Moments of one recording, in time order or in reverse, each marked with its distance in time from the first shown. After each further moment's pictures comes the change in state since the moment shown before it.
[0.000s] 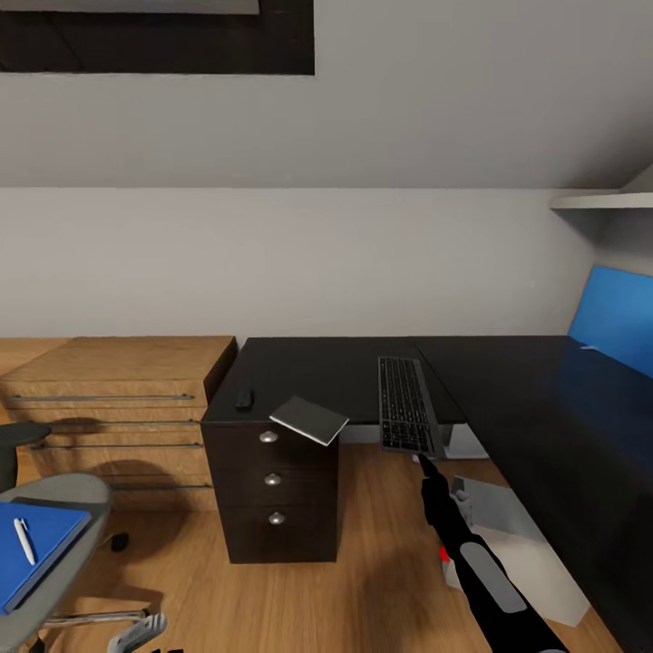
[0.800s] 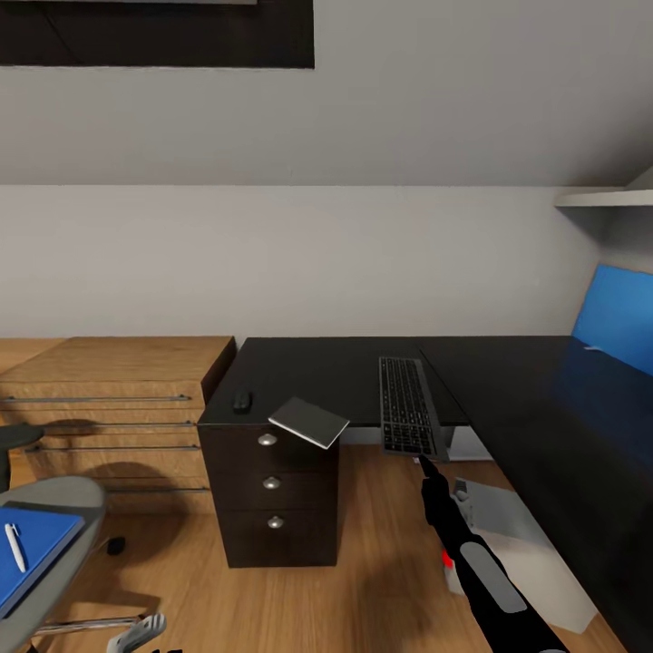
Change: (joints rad) left arm 0.000 0.001 0.000 0.001 -0.004 -0.003 0.001; right arm 0.000 -0.001 0.001 0.000 0.001 -0.001 -0.001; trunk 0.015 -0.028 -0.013
